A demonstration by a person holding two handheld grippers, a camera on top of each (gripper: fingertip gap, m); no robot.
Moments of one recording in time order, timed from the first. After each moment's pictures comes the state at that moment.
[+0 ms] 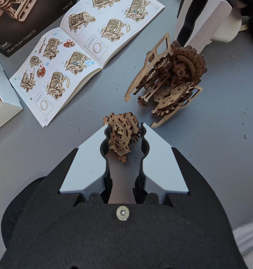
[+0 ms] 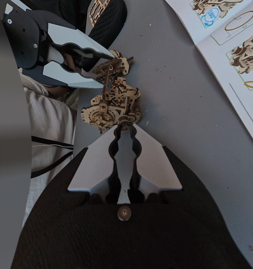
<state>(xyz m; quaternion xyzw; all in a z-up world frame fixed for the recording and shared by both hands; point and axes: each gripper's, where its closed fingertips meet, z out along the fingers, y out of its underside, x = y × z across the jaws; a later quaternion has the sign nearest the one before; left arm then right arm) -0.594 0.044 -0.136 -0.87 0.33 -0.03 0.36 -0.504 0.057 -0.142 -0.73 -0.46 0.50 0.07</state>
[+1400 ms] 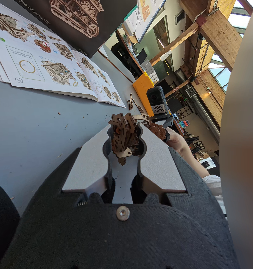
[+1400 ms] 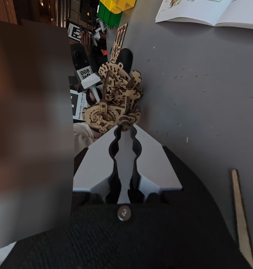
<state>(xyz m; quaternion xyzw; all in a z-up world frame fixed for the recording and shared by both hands) -0.627 0.063 -0.096 -0.74 -0.01 -0.53 0.42 -0.555 0.037 -0.122 -0.76 -0.24 0.61 0.04</state>
